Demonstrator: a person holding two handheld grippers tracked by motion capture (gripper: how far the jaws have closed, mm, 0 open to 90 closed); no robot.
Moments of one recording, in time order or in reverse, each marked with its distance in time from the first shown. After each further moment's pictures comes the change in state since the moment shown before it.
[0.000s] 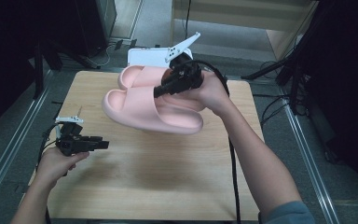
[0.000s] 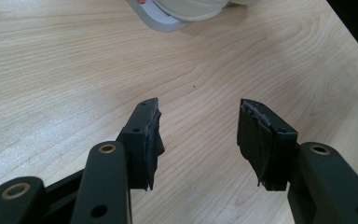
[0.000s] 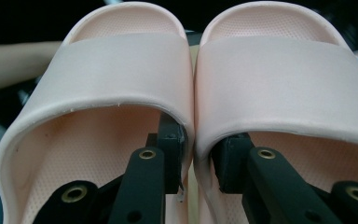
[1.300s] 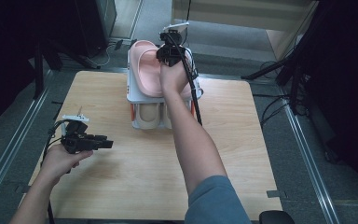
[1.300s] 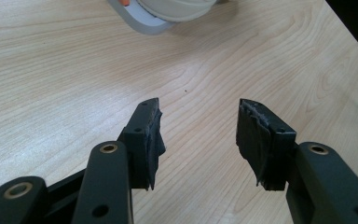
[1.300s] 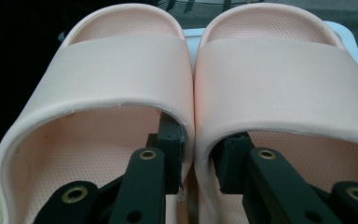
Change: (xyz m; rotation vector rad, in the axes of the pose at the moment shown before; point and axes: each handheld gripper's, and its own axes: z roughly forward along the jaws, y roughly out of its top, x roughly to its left) left arm -0.002 0.009 0.010 0.025 -0.031 0.051; right arm -0.090 0.029 0.066 -0.109 -0.830 0.848
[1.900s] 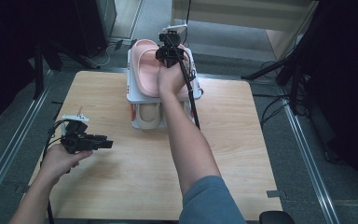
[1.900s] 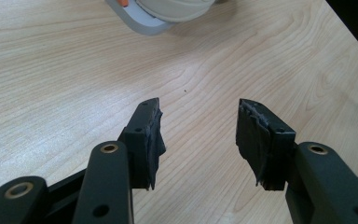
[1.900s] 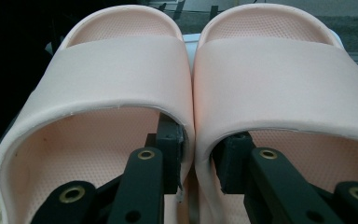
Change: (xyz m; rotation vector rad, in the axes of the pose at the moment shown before) left arm 0.000 0.000 0.000 0.008 -0.005 0.003; right arm 0.004 -0.003 0.004 -0.037 -0.044 0.013
